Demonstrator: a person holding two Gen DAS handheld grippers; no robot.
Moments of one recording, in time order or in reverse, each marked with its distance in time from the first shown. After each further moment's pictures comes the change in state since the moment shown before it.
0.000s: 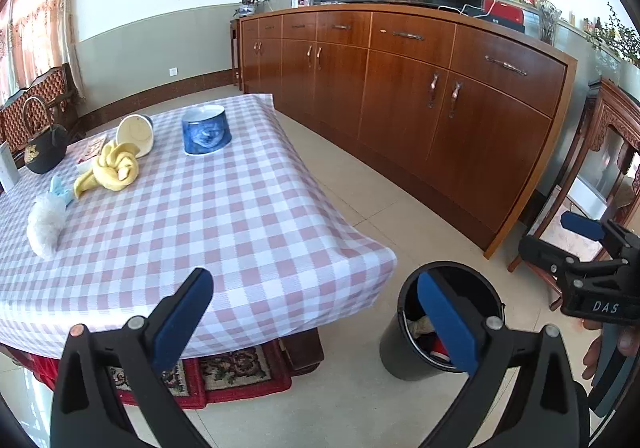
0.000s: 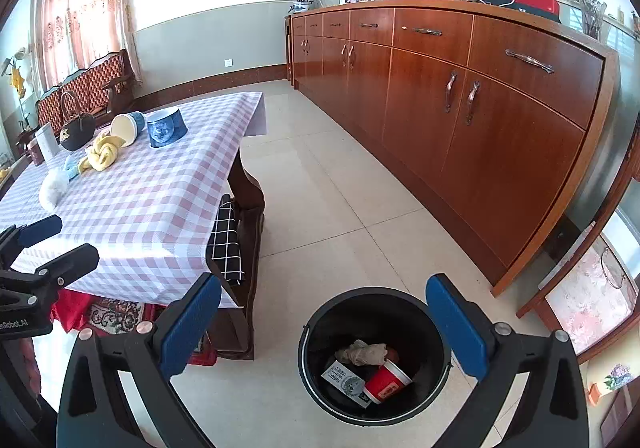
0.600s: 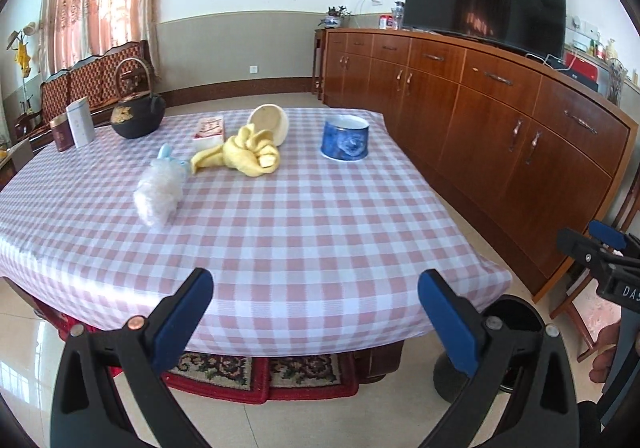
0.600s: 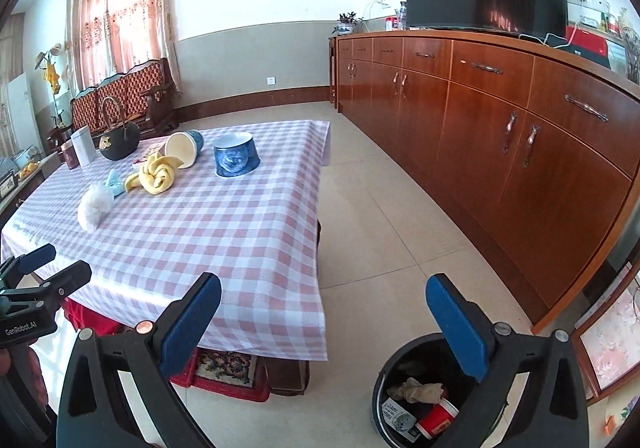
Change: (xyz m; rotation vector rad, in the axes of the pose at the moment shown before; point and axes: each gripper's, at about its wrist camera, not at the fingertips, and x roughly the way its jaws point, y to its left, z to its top) left arm -0.034 0.118 -0.015 -0.186 -0.065 0.207; right arm 0.014 0.100 0.039 -0.069 -0.085 0.127
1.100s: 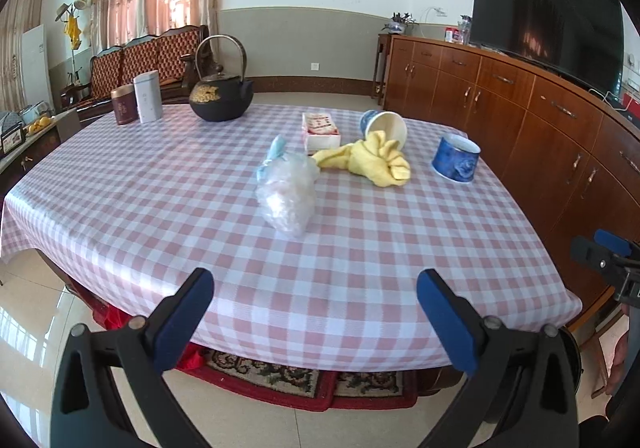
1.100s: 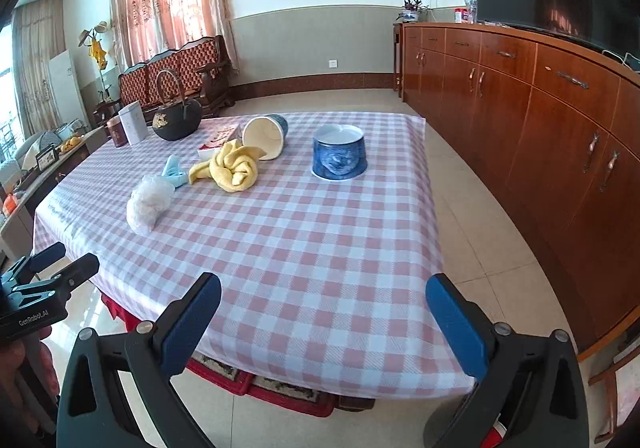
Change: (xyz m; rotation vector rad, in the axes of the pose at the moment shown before) left arm 0.014 0.113 0.011 -0.116 0.000 0.143; right arm 0.061 0.104 0.037 -0.092 0.062 0.189
